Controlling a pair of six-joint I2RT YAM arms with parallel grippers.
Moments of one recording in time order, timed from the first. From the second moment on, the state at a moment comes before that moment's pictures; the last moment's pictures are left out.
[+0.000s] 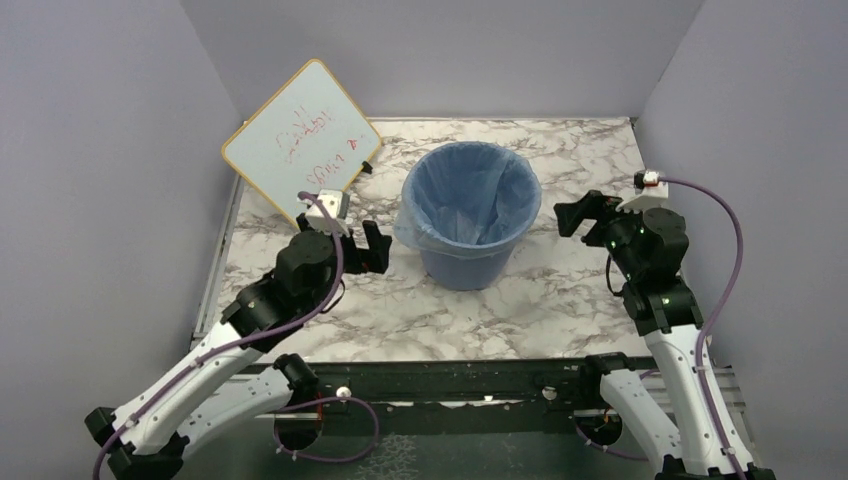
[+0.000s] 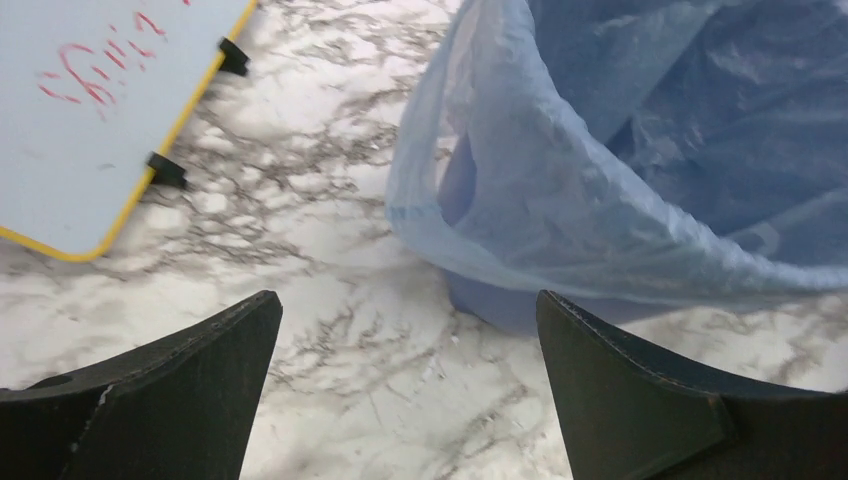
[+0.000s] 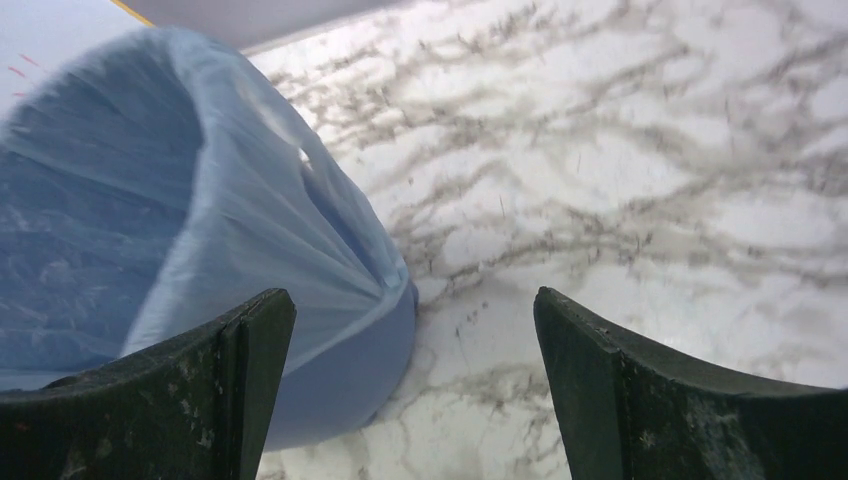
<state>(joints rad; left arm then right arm) -0.81 0.66 0.80 -0.43 -0.38 -0.41 0.10 0.69 0.77 -0.32 -0.07 0.34</state>
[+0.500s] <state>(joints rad) -0.13 1.05 1.06 -0.51 -0.09 -0.28 0.10 0.72 0.85 -0.30 -0.10 0.27</state>
